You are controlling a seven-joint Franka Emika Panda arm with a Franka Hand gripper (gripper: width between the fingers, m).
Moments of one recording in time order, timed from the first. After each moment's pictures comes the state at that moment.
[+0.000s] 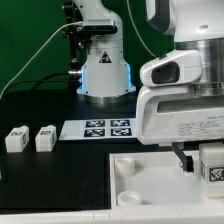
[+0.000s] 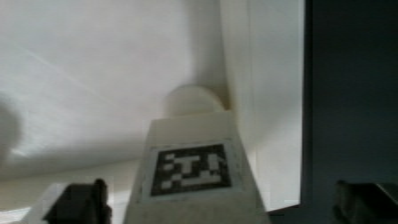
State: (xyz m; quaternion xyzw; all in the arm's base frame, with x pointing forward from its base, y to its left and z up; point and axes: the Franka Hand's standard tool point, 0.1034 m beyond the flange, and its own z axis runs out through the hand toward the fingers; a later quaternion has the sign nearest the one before) arm 0.630 0.123 0.067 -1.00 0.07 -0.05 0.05
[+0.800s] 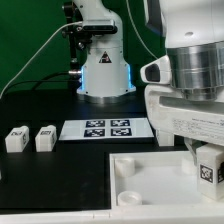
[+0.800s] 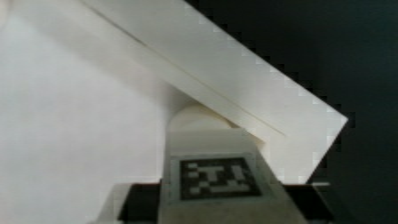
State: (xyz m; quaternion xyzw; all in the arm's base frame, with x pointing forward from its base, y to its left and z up) arm 0.629 0.120 0.063 -0.85 0.52 0.00 0.09
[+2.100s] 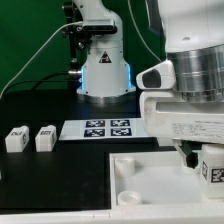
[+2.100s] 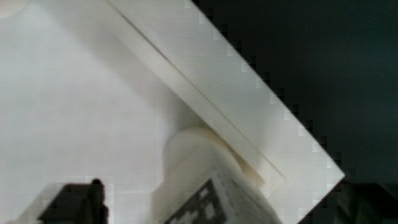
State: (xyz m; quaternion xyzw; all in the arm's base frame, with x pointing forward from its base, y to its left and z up) arm 0.621 0.125 0.059 -0.94 0.34 -0.01 0.09
